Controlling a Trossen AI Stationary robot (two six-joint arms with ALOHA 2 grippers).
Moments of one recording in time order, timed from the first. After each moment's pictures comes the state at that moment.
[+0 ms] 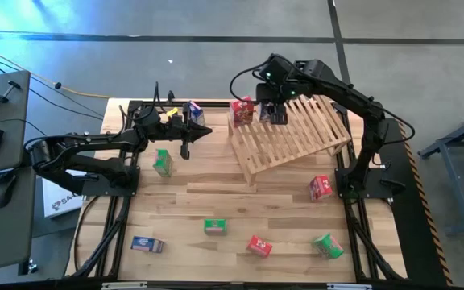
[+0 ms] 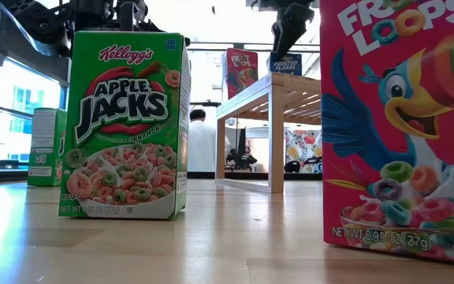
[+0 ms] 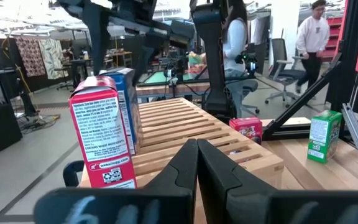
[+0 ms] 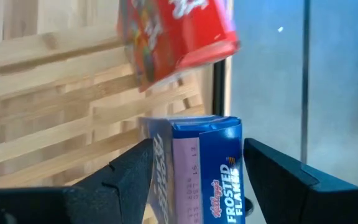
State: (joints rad) left arm 0.47 1.15 0.48 0.74 0.44 0.08; right arm -0.45 1.79 2.10 -1.36 0.11 -0.58
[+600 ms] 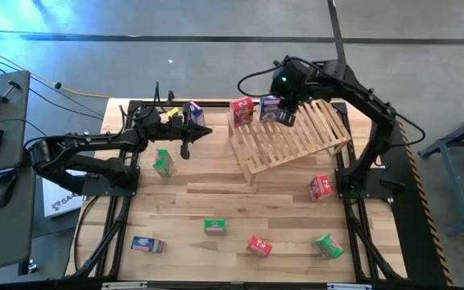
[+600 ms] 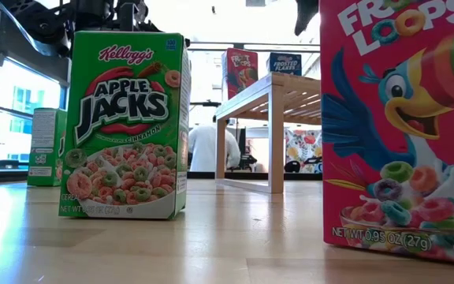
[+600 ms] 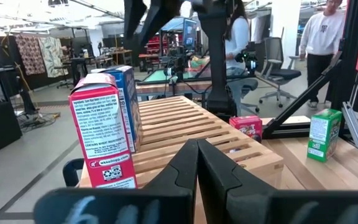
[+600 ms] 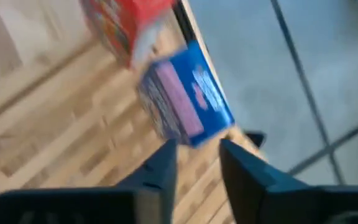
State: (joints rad) left arm 0.47 1.15 0.48 0.73 0.44 0.08; right arm -0.37 1.71 2.17 -1.57 0.29 -0.09
